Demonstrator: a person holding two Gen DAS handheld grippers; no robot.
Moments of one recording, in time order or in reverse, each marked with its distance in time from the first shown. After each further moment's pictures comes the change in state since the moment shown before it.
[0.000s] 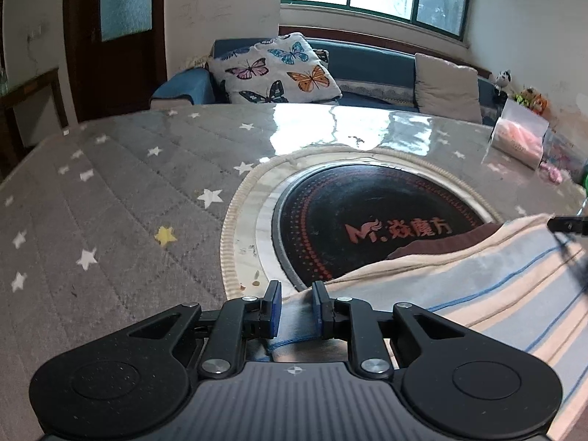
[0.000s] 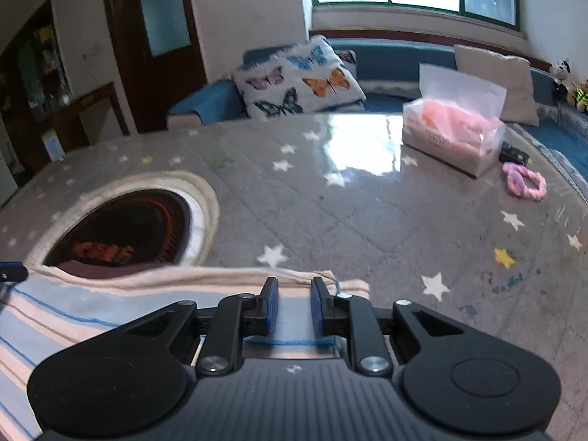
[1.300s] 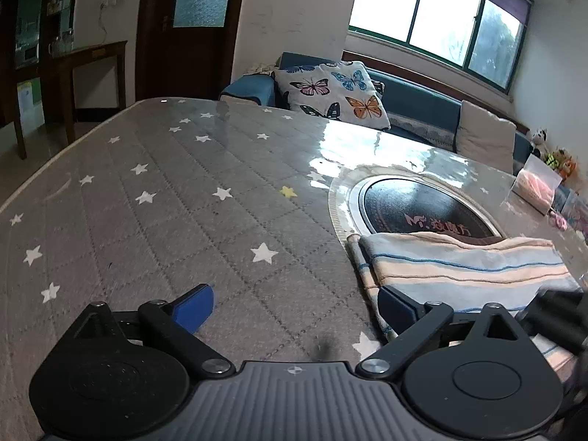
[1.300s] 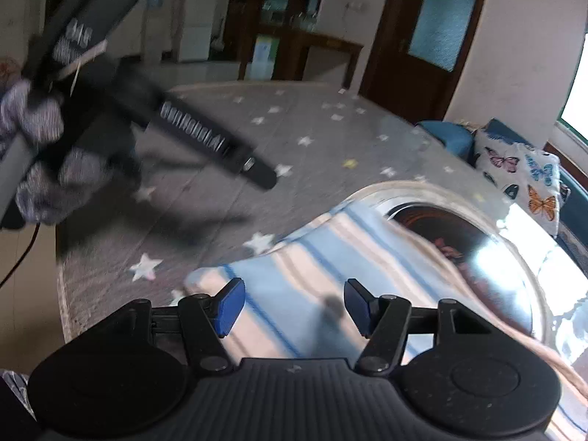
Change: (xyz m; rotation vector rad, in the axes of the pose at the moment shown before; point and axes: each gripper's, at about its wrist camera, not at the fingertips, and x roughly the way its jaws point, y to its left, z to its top) left arm -0.110 0.069 -0.062 -0.224 -0.064 0.061; right arm -0.068 0.311 -0.105 -0.777 -0.003 0.375
